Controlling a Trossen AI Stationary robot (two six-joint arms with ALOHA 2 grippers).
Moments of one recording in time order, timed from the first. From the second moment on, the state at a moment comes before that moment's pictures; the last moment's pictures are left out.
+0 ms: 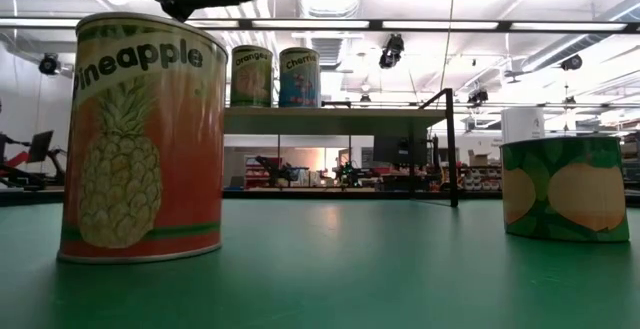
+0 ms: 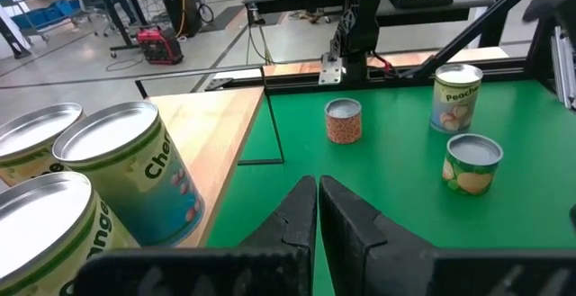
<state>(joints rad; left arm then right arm) -0.13 0.91 0.67 -0.03 -0.33 0.06 0.36 2.11 1.81 -0.51 -0.18 -0.39</state>
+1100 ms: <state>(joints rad) -0.13 0.91 0.67 -0.03 -0.33 0.06 0.33 2.11 1.44 0.13 -0.23 -0.38</state>
